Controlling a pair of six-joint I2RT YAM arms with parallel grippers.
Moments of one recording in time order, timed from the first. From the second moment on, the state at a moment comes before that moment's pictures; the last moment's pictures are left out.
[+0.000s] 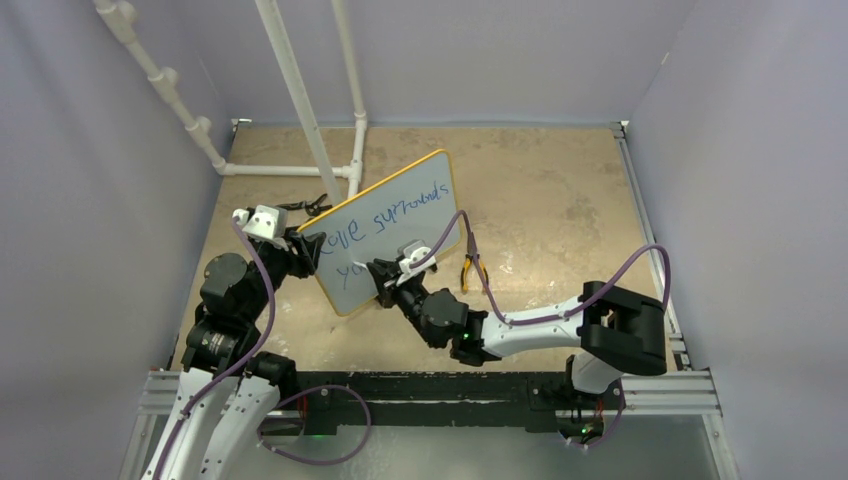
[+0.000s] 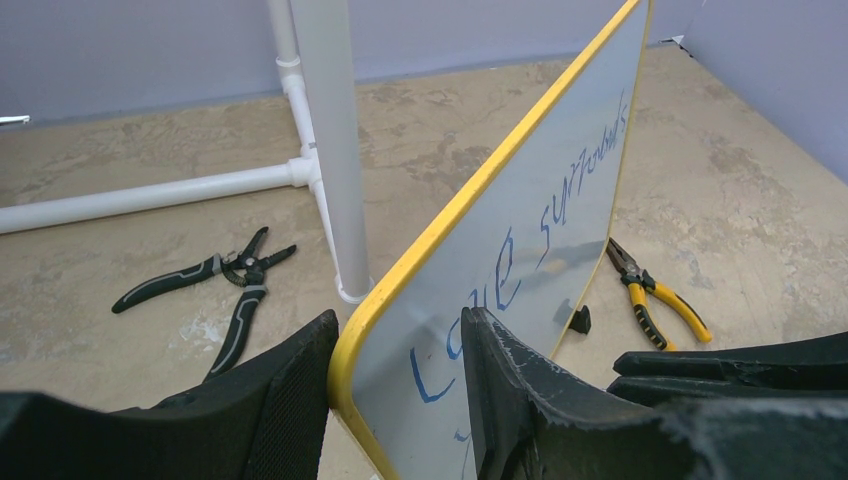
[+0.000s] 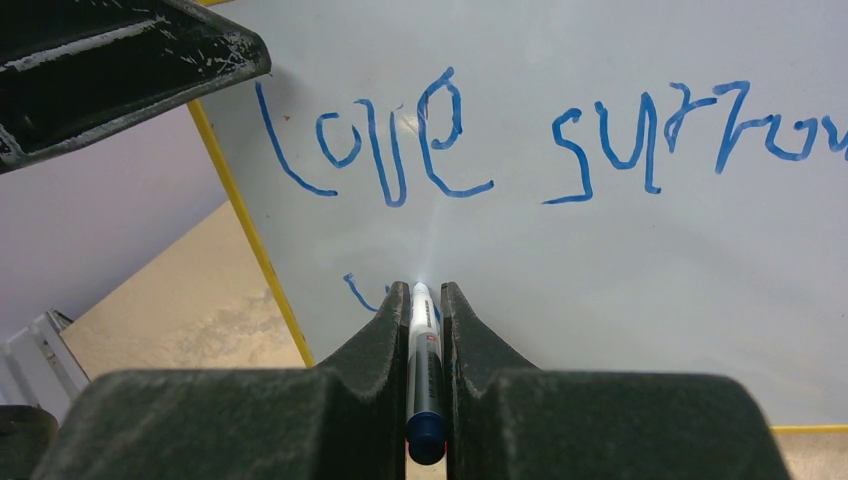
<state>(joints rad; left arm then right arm) -0.27 0.44 0.66 -0.31 0.09 -0.10 1.34 1.58 0.76 0.94 0.72 0.15</state>
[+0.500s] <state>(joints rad) -0.27 0.43 0.66 -0.31 0.10 -0.10 1.33 1.53 0.72 0.94 0.71 0.15</state>
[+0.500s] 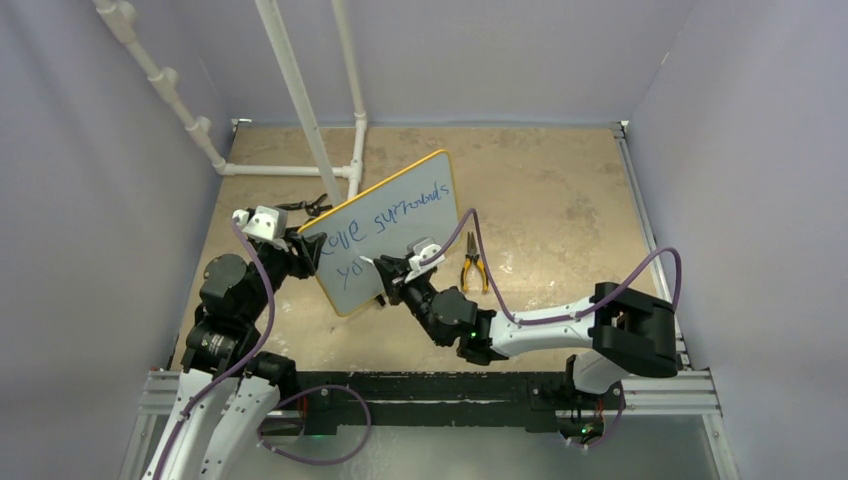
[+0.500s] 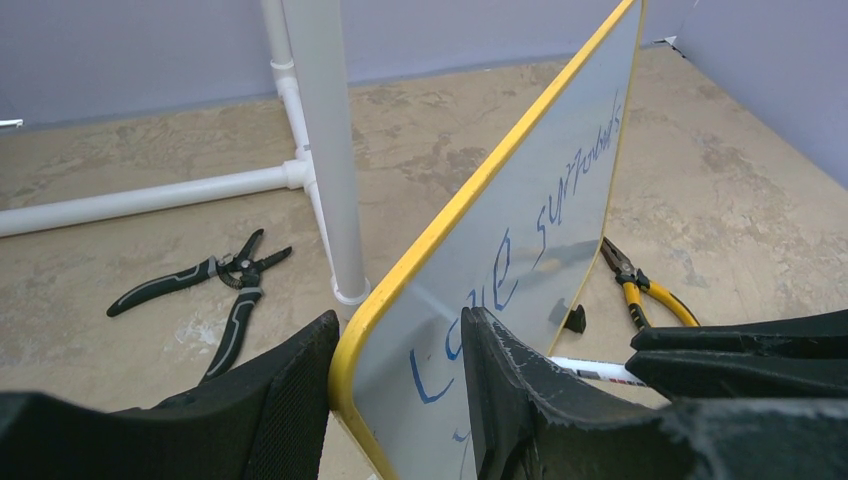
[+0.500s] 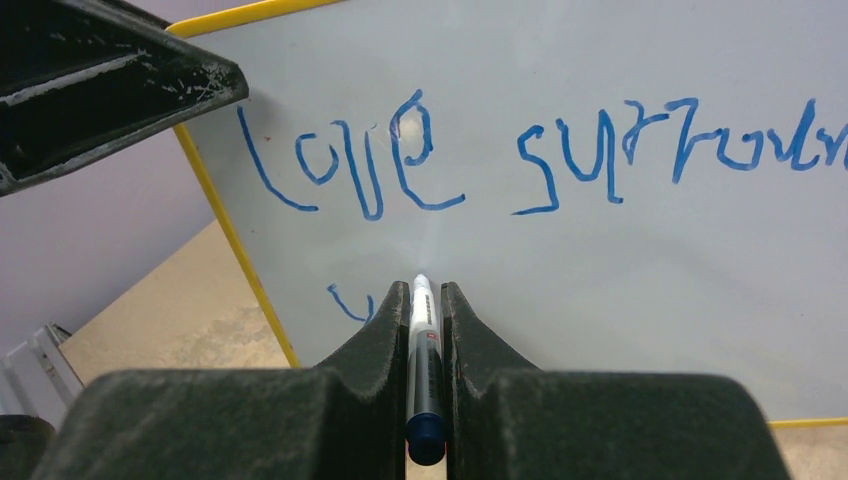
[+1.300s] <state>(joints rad) -0.27 0.43 0.66 -0.31 0.10 -0.10 1.33 1.55 0.71 0.86 0.74 0.20</state>
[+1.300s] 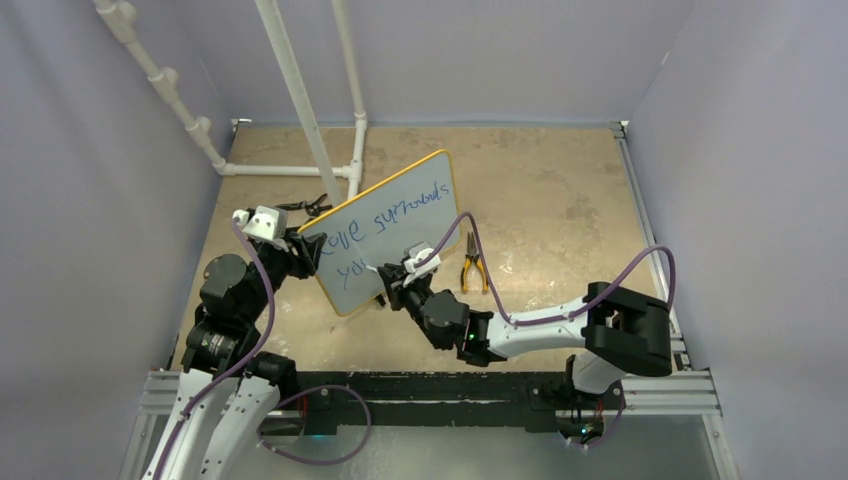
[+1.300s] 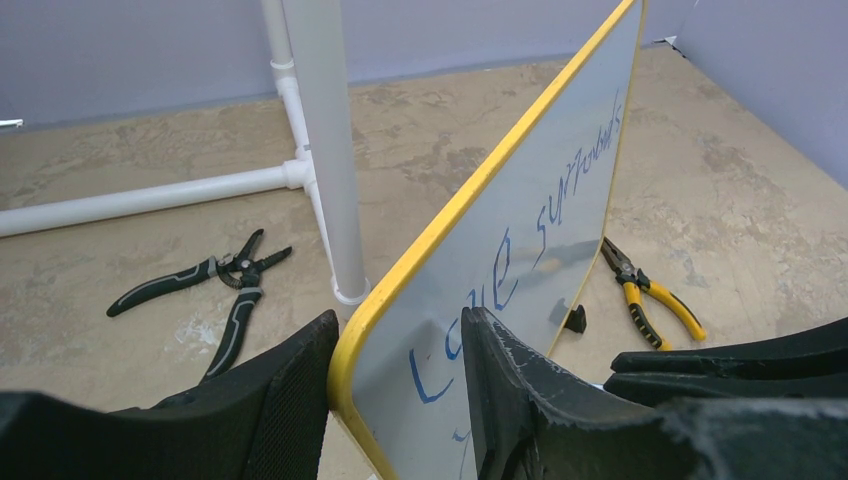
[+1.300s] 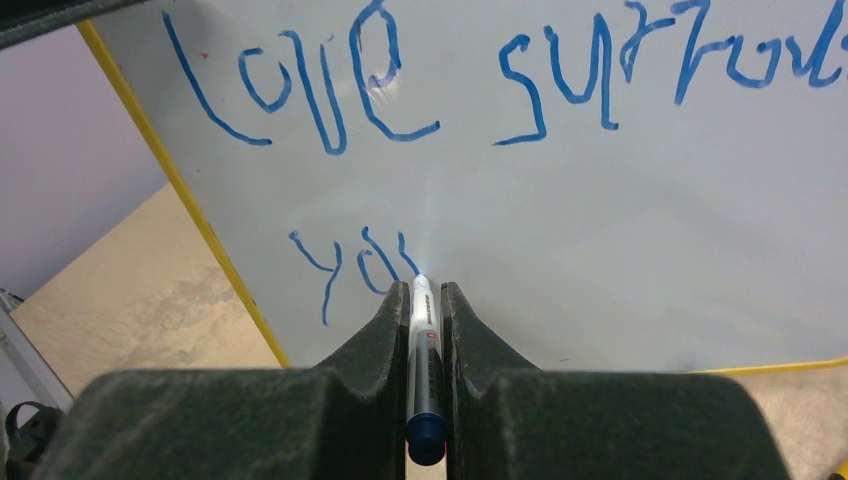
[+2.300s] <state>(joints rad) -0.27 0.43 0.66 -0.31 0.10 -0.10 1.33 1.56 0.71 0.93 0.78 0.11</state>
